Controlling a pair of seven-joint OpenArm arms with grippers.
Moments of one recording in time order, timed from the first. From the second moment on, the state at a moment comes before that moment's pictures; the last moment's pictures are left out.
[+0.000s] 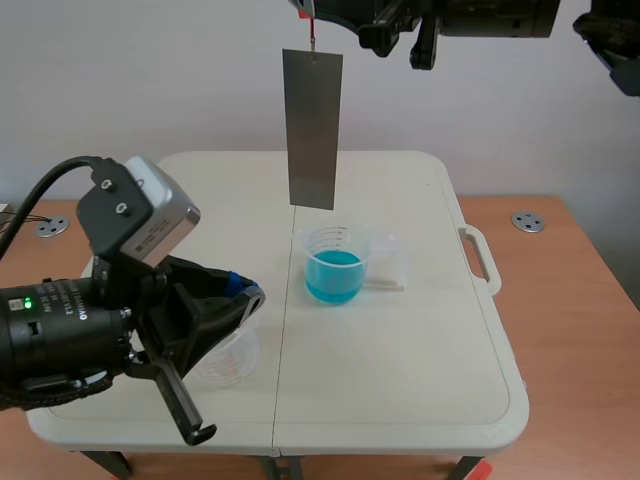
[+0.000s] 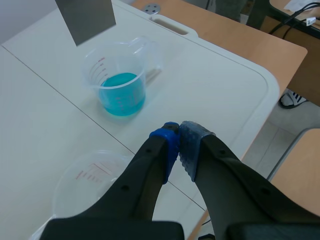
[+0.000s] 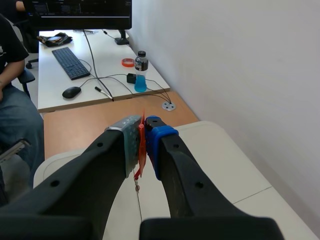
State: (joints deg) left arm 20.7 -32.3 16.6 112.1 -14.0 -25.3 10.4; right arm 26.4 24.6 -19.3 95.0 45.1 44.9 -24.7
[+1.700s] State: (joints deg) left arm -7.1 -15.1 20.8 82.8 -3.7 -24.6 10.9; right arm 30.2 23.2 -21.3 81.4 44.3 45.1 -20.5
